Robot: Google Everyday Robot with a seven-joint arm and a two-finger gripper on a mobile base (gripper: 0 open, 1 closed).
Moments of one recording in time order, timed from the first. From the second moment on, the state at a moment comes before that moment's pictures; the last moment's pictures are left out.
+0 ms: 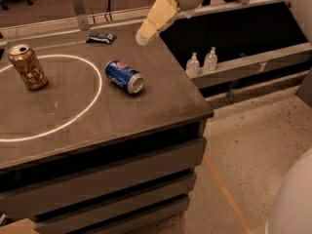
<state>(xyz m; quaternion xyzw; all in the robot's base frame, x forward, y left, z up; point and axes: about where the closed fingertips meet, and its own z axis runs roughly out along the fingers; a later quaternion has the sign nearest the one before) 0.621 -0.032 1.006 -0.42 0.87 0.11 0.23</state>
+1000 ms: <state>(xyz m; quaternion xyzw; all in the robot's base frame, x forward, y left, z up) 0.636 0.047 0.954 -0.45 0.87 0.13 0.18</state>
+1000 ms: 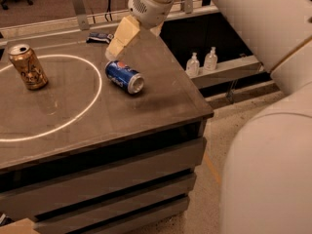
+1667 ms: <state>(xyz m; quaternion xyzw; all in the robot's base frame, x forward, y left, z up) 0.653 0.078 0.919 -0.45 0.87 0.12 0.14</state>
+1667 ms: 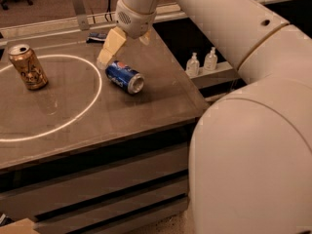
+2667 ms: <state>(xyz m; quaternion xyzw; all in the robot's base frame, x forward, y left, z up) 0.672 0.104 0.883 -0.45 0.88 0.10 0.11</state>
